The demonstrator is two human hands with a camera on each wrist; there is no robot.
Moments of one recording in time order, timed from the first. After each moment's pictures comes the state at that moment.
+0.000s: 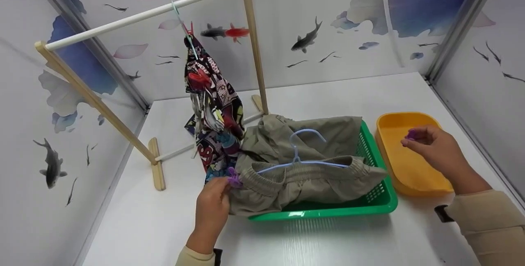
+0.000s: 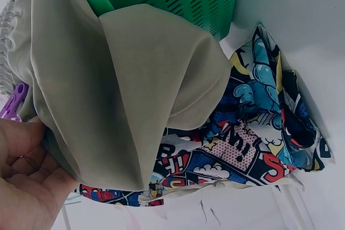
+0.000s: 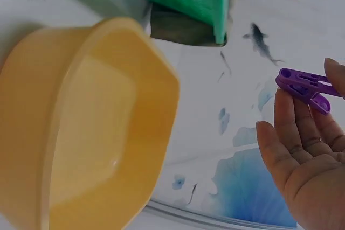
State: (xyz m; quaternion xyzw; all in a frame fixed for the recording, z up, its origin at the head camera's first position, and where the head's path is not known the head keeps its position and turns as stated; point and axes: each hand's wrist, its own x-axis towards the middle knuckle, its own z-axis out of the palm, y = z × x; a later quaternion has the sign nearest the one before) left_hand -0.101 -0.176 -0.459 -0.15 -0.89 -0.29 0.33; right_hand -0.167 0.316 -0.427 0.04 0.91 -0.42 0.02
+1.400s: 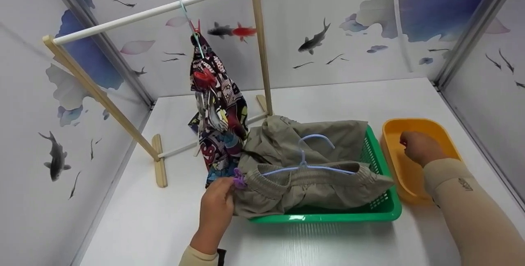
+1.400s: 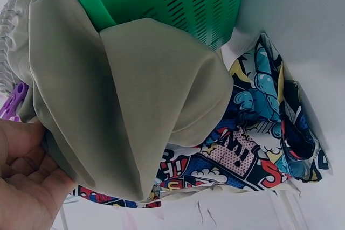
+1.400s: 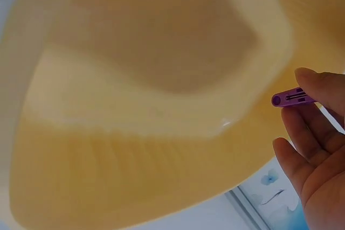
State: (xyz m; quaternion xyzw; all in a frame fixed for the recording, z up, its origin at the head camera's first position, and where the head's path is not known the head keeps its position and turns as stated) left_hand -0.100 -0.169 -0.460 -0.14 -0.89 -0.28 0.33; right_hand -0.249 0.329 -0.478 -0.03 0.97 -0.20 0.14
